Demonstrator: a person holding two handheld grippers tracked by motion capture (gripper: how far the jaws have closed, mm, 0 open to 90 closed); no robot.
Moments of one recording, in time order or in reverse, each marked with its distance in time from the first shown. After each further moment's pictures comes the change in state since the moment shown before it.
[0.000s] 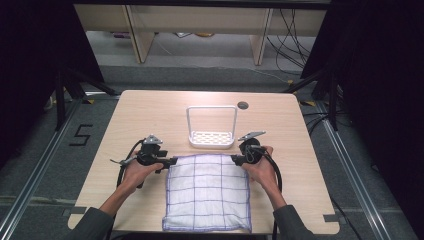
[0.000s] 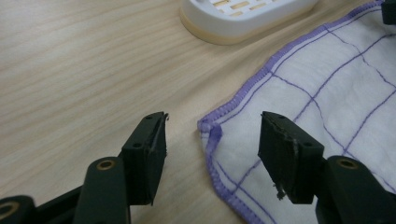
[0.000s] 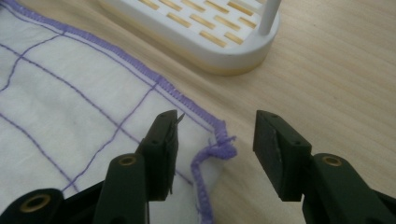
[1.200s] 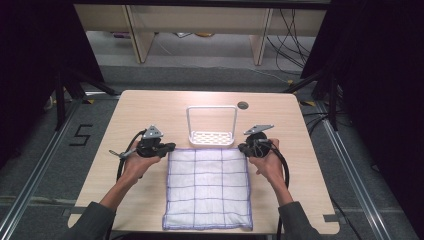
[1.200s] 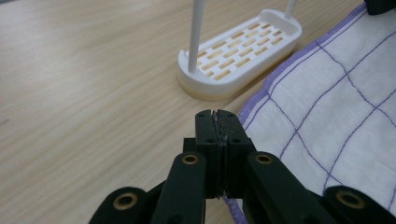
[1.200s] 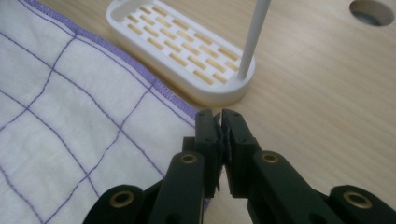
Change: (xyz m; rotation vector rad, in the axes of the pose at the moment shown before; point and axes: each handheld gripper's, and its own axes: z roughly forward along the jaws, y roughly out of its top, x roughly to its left) left arm -0.004 0.028 -0.019 -0.134 0.016 0.143; right arm -0.012 0.012 -0.026 -0.085 0.034 -0.050
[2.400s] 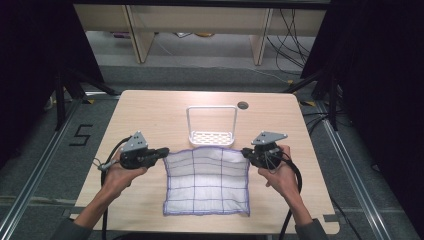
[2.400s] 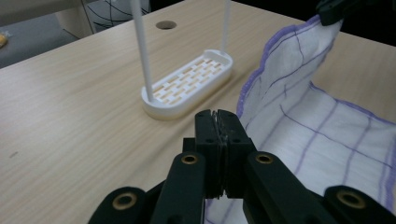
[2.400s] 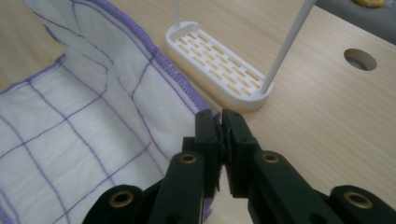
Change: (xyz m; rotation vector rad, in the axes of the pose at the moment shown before) left arm -0.034 -0.009 -0.069 -0.145 -0.097 0.090; right arm 0.027 -0.013 -0.064 -0.102 0.025 -0.154
